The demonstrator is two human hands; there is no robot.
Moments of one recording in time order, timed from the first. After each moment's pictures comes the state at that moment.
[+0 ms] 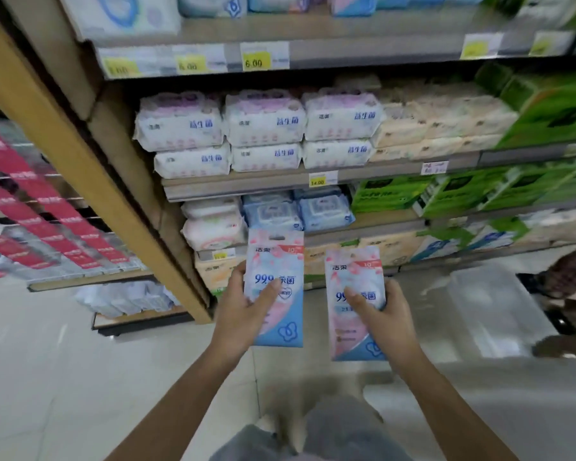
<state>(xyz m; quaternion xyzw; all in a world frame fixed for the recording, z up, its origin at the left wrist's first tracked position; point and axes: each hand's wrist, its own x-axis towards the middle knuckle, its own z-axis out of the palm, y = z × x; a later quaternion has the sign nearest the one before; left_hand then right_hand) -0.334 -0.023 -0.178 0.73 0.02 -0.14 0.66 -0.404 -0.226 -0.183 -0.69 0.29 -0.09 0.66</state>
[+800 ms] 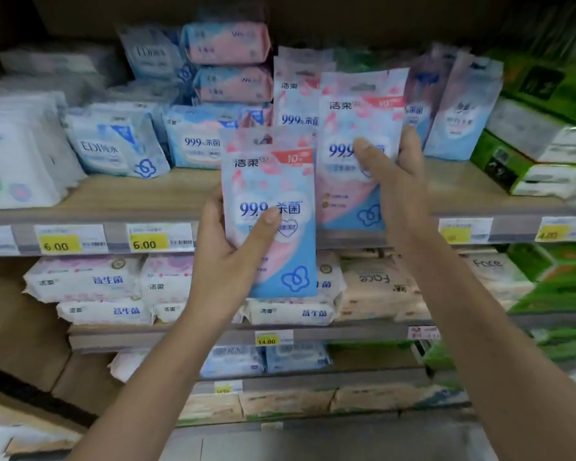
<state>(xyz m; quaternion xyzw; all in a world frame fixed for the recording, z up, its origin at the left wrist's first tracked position) -0.069 -0.255 0.004 0.65 -0.09 0.12 0.75 -0.033 -0.443 0.041 -0.65 -0.05 -0.24 0.72</state>
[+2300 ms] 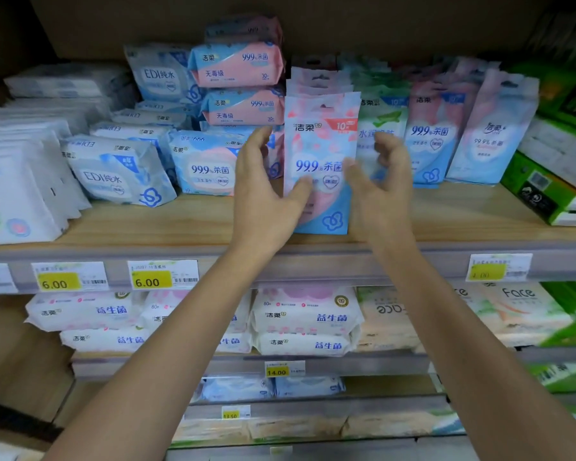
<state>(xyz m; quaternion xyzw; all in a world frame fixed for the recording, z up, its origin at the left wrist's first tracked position) 0.039 -0.285 0.037 0.76 -0.15 0.23 0.59 0.030 -0.423 0.033 -0.74 0.03 -0.33 0.58</state>
